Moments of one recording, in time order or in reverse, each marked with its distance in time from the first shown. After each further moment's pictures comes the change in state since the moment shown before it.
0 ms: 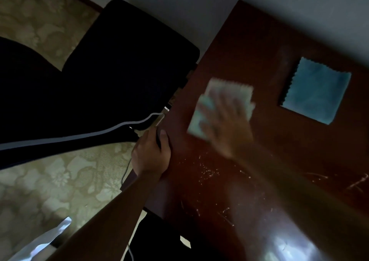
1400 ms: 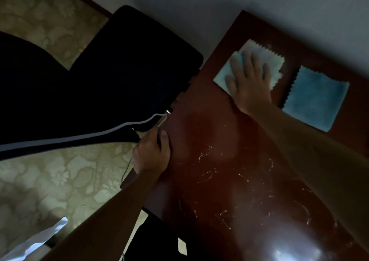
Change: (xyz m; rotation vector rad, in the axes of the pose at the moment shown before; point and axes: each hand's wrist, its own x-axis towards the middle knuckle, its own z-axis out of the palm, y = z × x) left_hand -0.001 -0.006 0.004 -0.033 0.016 -0.006; right_hand 0.075 0.069 -0.031 -0.027 0.036 0.300
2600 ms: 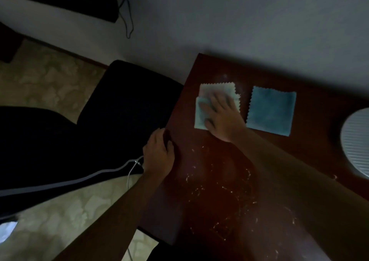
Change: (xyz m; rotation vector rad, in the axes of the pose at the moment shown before) left_hand 0.042 0.081 -0.015 -0.065 -0.155 0.209; right_hand -0.028 0.028 -0.025 0.004 -0.132 -0.246
